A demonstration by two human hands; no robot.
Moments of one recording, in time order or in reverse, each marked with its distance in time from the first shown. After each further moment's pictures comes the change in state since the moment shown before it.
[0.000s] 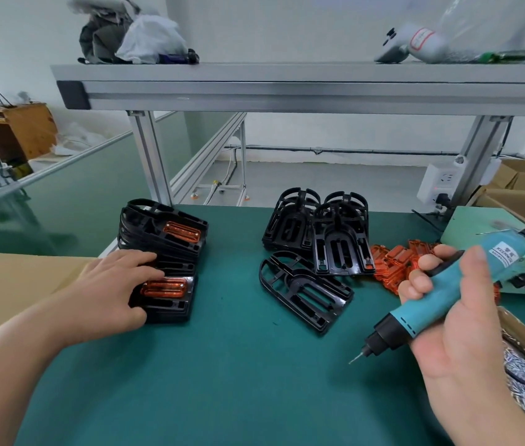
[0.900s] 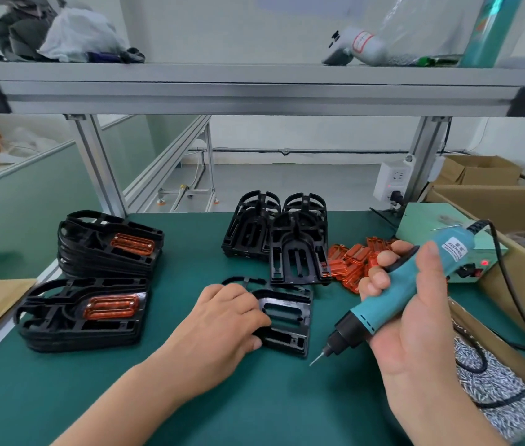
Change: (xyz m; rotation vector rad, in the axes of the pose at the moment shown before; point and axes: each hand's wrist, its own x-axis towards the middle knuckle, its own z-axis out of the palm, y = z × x) left_hand 0.038 0.177 0.065 -0.015 0.223 0.595; right_hand 0.038 0.017 -0.048 0.063 0.042 -0.062
